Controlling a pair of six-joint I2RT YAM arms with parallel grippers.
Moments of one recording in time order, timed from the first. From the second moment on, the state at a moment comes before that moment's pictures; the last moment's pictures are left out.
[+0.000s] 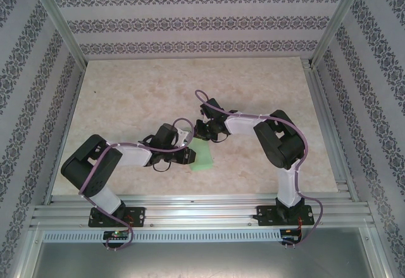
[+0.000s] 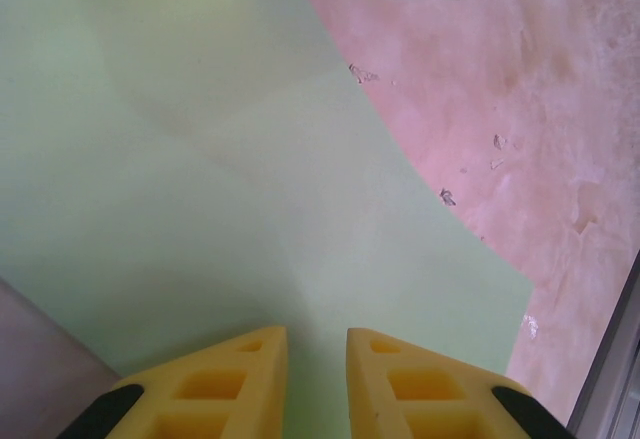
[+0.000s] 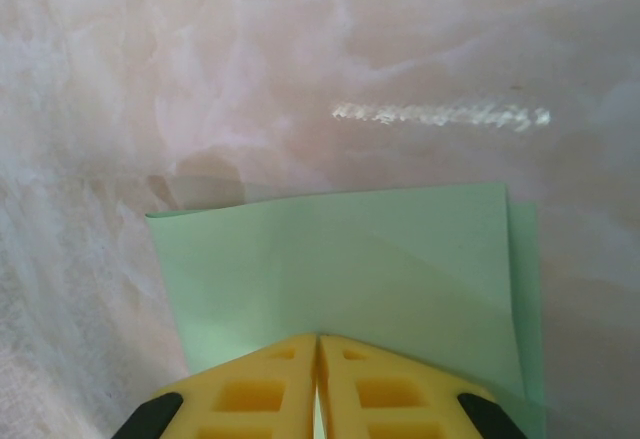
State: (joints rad) left arm -0.63 1.63 0.59 0.18 0.51 -0.48; right arm 0.65 2.01 1.19 -0.22 -0.35 0.76
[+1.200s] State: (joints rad) left arm -0.74 1.29 0.42 0.03 0.42 -0.48; right arm 0.65 2.02 1.22 -0.26 -0.36 0.75
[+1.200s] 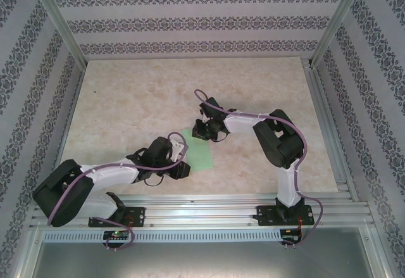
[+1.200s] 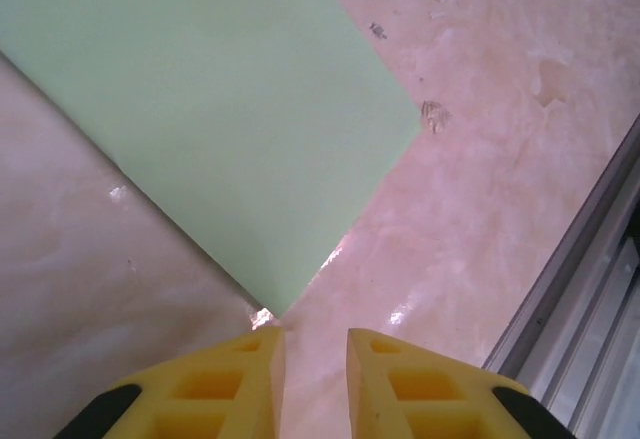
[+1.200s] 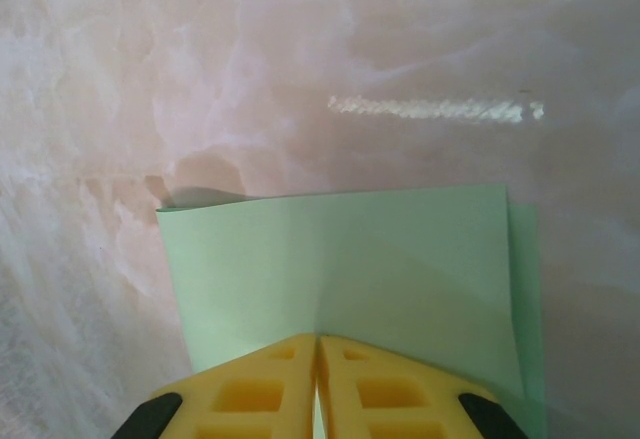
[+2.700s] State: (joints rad) left arm -0.48 1.64 0.66 0.06 0.54 -0.77; right arm 0.70 1.60 0.75 -0.24 -0.33 0.80
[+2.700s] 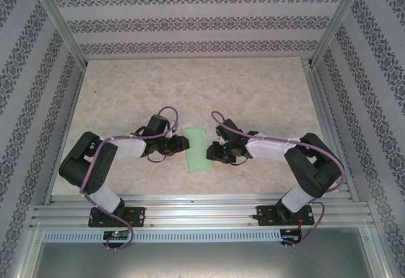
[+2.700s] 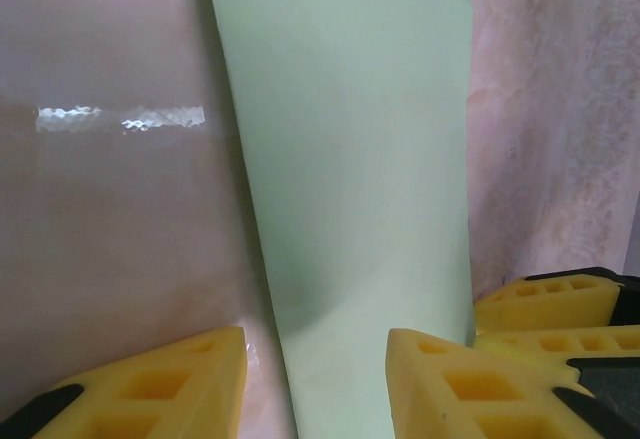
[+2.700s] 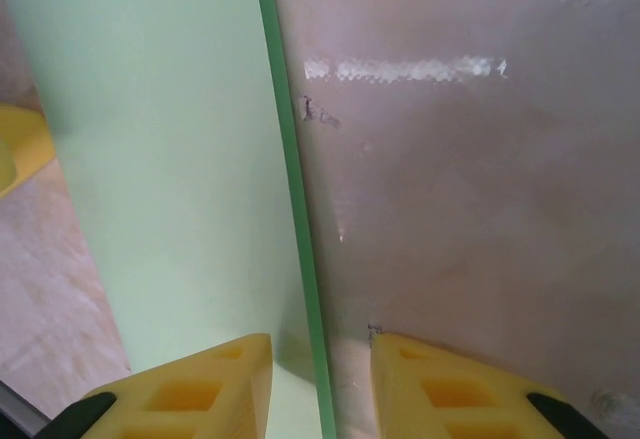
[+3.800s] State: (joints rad) left arm -0.46 1.65 0.66 0.07 0.56 -0.77; right arm 0.73 1.62 0.73 -0.16 -0.37 0.88
